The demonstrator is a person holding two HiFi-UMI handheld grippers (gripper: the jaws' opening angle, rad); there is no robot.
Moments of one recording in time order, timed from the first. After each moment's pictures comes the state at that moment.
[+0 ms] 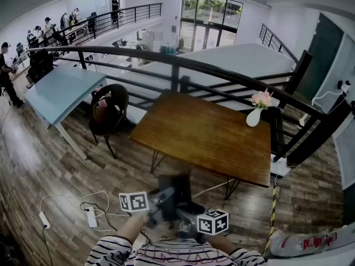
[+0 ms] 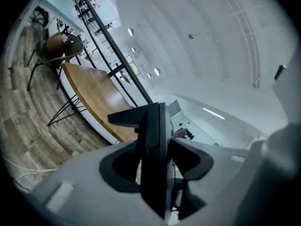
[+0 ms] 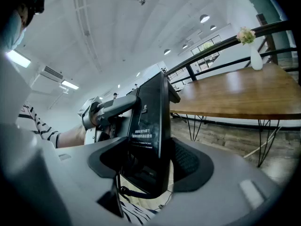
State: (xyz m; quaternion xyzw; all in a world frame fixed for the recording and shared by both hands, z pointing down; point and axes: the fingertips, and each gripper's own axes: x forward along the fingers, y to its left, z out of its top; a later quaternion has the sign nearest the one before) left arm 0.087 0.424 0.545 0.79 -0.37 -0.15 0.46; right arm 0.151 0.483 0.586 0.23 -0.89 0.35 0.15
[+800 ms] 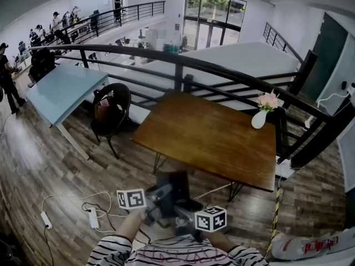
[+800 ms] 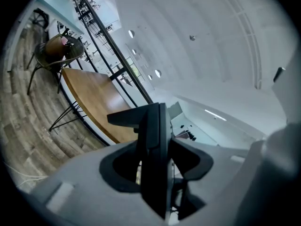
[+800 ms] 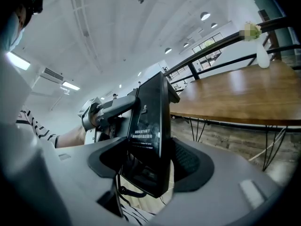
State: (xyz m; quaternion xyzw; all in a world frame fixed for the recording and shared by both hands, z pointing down) left arm 0.051 0.379 0.549 0.79 -0.38 -0.15 0.45; right arm 0.116 0.436 0.591 0.21 -0.90 0.36 0.14
